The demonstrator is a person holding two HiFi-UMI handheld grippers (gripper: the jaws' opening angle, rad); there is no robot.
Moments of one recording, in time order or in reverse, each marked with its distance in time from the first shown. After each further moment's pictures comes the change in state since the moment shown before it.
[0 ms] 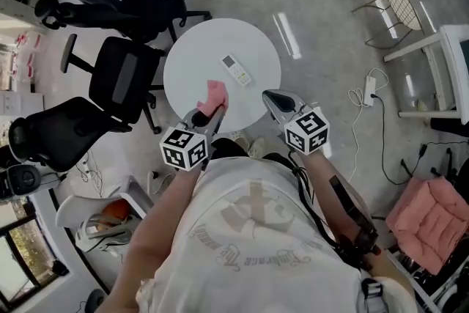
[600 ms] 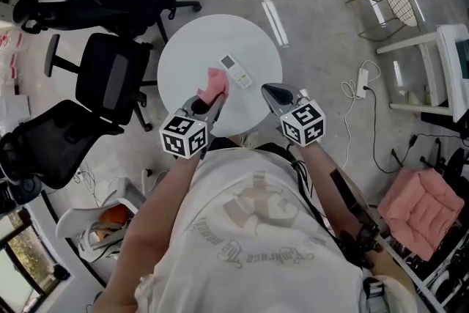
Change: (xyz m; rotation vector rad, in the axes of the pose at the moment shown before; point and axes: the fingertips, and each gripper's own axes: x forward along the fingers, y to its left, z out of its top) left arm 0.039 0.058 0.017 -0.035 0.034 -0.066; right arm 0.056 -0.031 -0.013 -0.009 0.156 -0.080
